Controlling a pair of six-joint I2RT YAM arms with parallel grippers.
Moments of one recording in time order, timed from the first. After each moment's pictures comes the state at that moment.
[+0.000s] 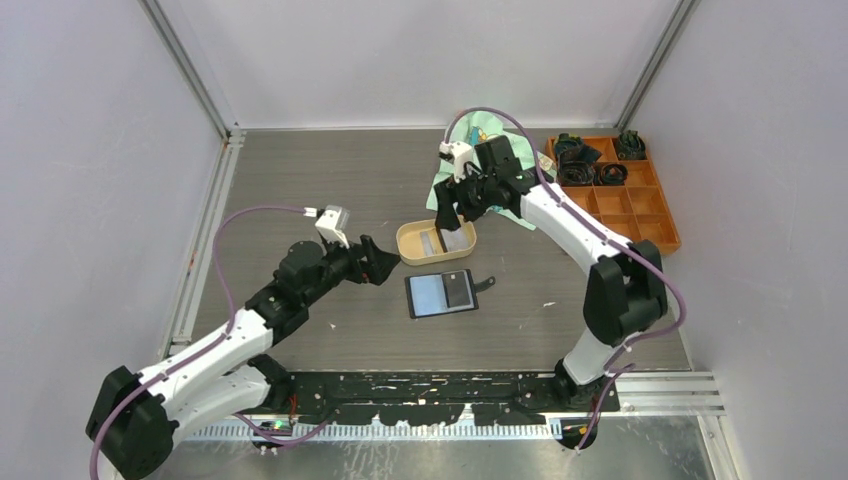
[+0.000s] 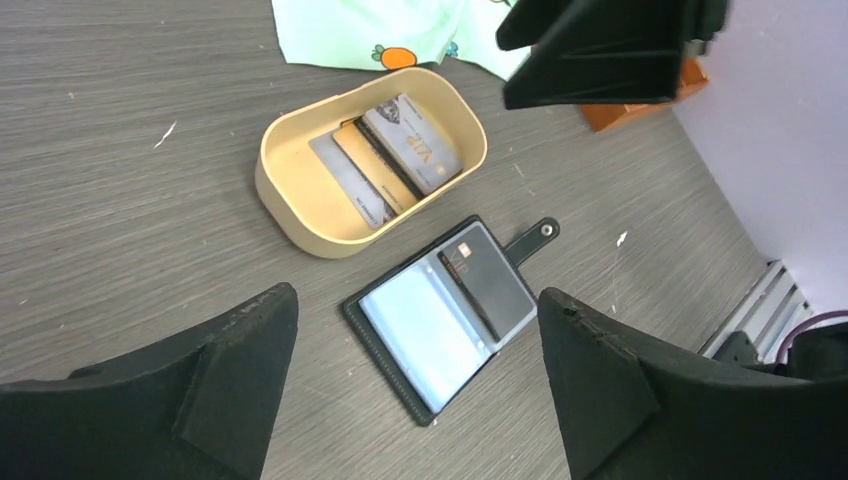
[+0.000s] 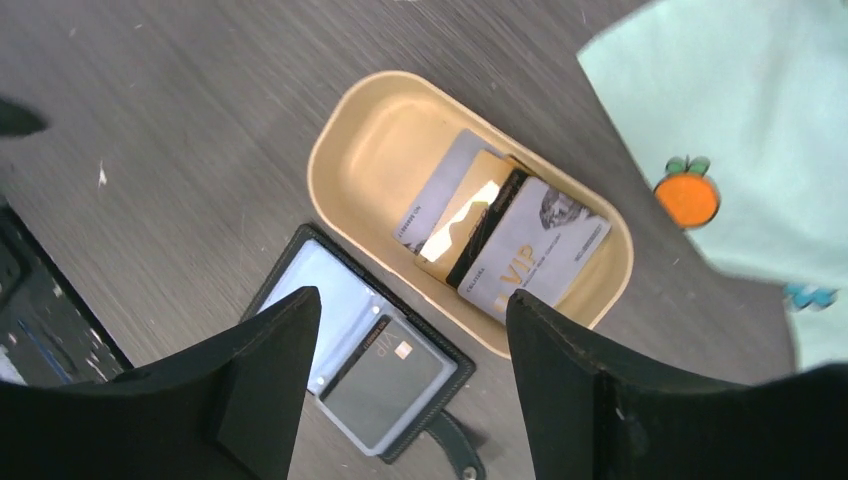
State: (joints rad) left arm -0.65 0.92 0.49 0.22 0.04 -0.50; right arm 0.44 1.63 1.37 -0.54 -0.46 -0.16
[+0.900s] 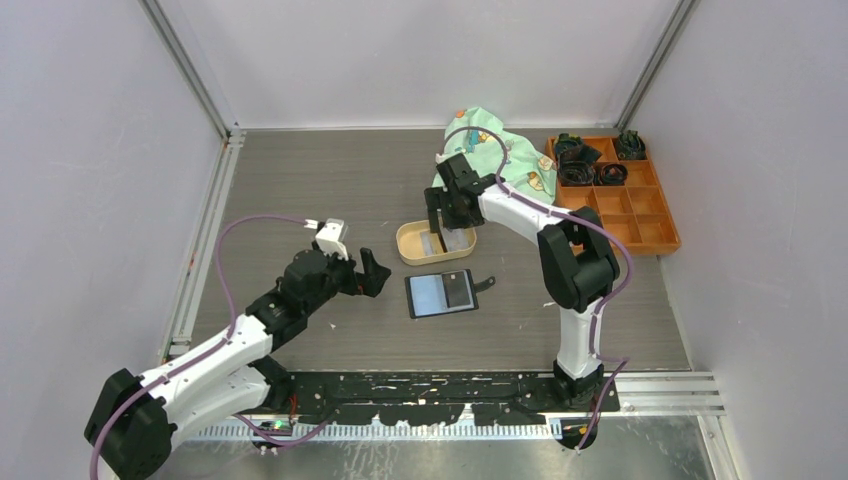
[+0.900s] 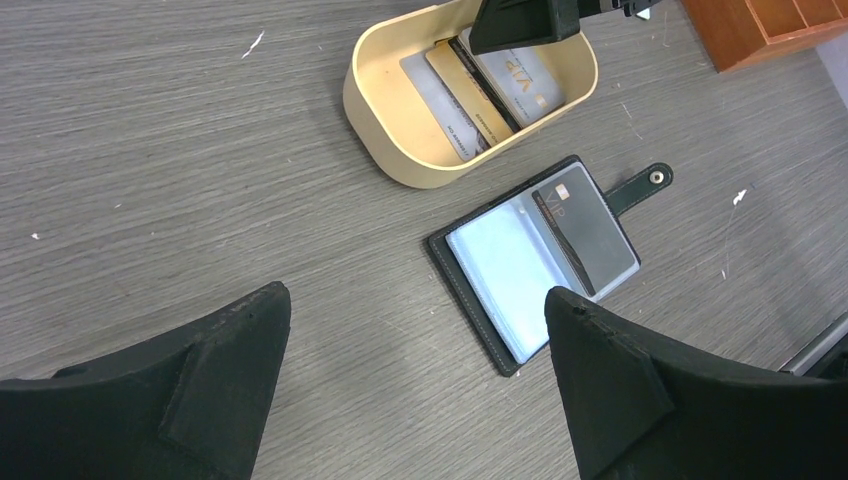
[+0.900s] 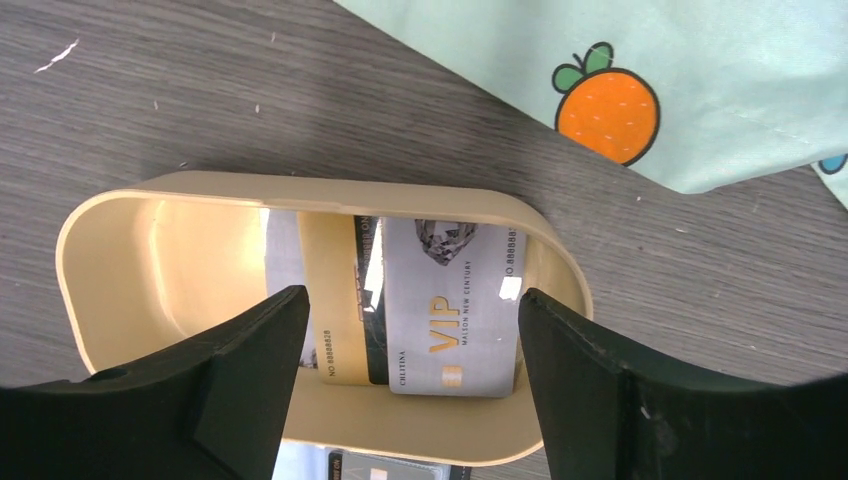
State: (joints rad) left arm -0.65 0.88 0.42 0.10 -0.06 -0.43; right arm 0.53 1.95 1.45 -0.51 0.05 0.31
